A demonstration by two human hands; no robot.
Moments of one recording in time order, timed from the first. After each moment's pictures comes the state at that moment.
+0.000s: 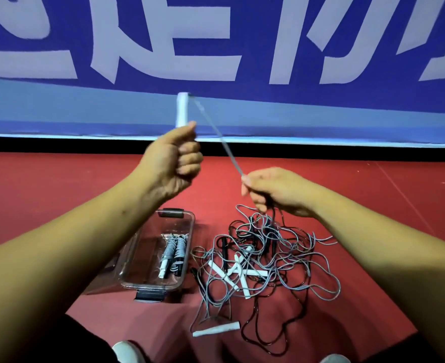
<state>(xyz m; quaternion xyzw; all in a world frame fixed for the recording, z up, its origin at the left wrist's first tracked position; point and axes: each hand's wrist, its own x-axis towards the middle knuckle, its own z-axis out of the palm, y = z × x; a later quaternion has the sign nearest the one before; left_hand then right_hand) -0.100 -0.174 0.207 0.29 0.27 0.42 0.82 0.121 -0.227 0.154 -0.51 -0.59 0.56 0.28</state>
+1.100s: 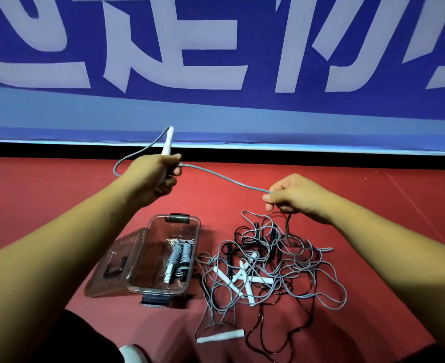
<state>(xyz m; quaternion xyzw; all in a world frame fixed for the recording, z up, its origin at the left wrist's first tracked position) -0.145 -0.158 0.185 0.45 0.53 0.37 0.62 0.142 -0.237 0.164 -0.59 -0.60 0.47 0.26</state>
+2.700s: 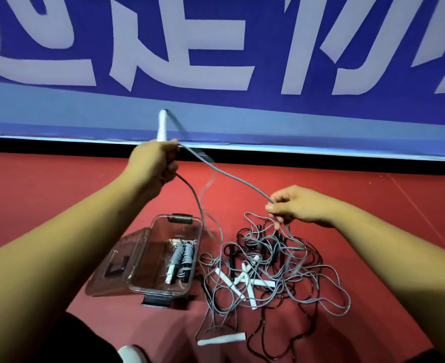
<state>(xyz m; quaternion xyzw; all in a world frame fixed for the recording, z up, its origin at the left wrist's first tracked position) -0.139 -0.151 0.193 0.40 0.50 0.51 0.57 0.146 -0.221 0.143 -0.58 -0.65 0.47 0.17</state>
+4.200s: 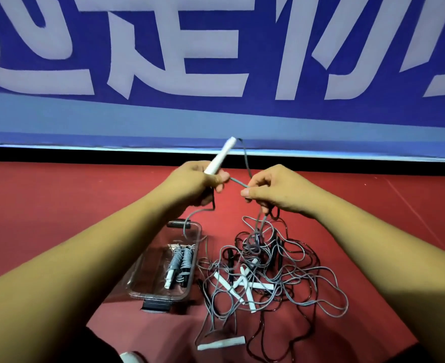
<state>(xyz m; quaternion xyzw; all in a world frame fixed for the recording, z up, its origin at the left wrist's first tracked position) -0.096 -0.191 0.194 0.62 0.45 0.30 0.56 0.107 -0.230 0.196 -0.55 -0.69 0.38 0.27</state>
